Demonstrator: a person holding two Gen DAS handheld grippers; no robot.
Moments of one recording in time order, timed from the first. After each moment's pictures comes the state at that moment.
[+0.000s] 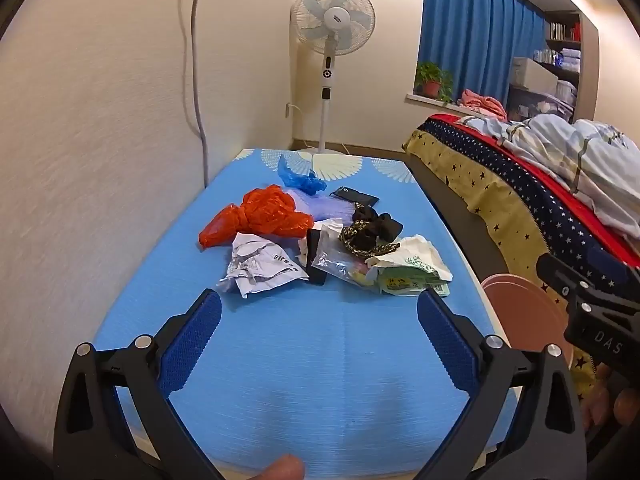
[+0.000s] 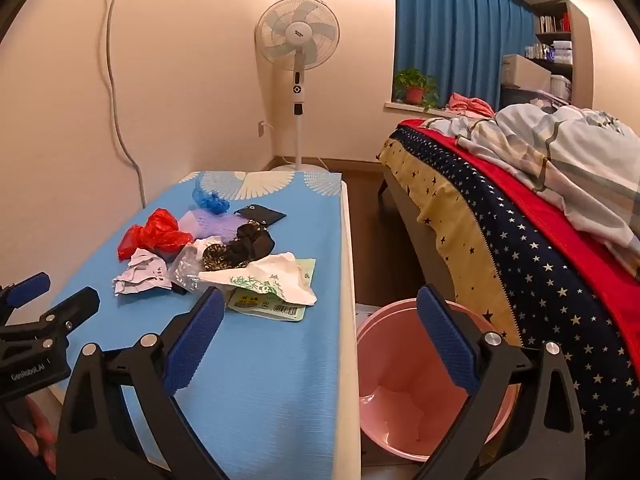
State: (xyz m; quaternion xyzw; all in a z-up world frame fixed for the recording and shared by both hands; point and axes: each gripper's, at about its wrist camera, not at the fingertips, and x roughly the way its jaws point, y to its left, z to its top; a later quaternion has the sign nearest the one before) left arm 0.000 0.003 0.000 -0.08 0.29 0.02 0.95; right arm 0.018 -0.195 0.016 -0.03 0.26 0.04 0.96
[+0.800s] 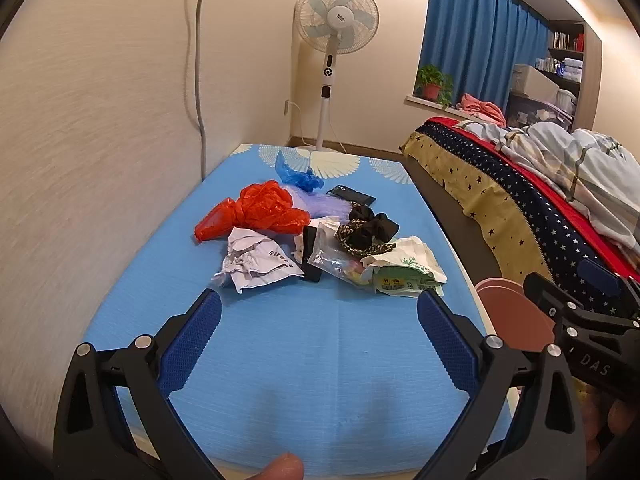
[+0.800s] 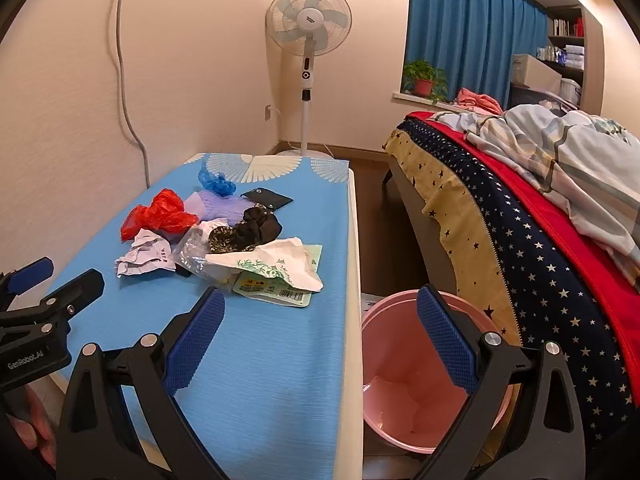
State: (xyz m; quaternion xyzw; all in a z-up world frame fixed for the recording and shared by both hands) left arm -0.002 0.000 -0.001 -0.07 0.29 0.02 0.95; right arm 0.019 -0.191 0.013 -0.04 0.28 0.05 0.96
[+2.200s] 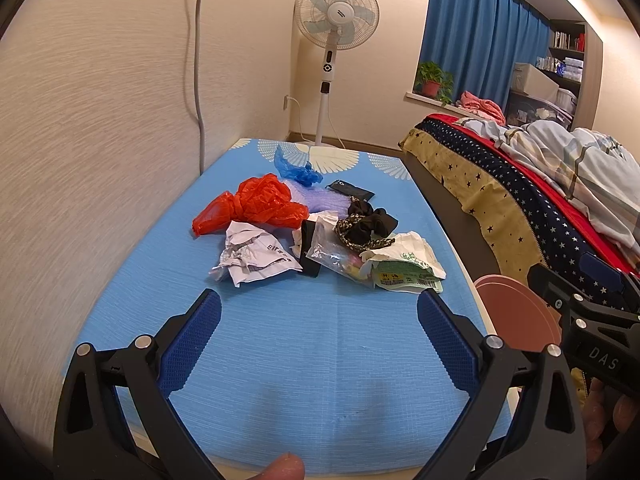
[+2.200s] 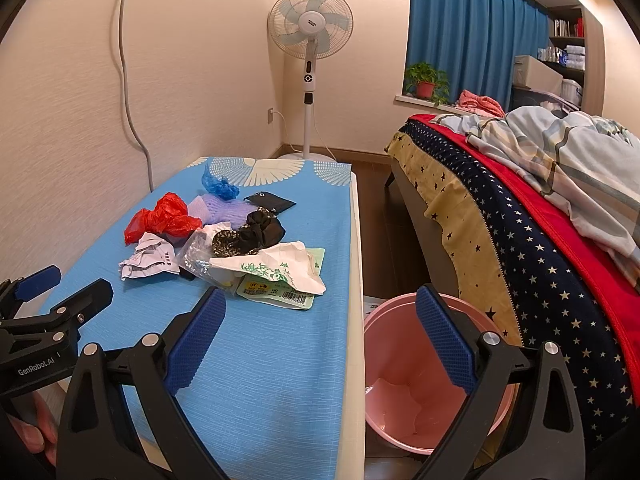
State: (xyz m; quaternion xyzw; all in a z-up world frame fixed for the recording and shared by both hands) left arm -0.003 0.000 -0.004 -0.07 0.29 0.02 0.95; right arm 0.019 -0.188 0.015 -0.04 0.28 0.05 0.96
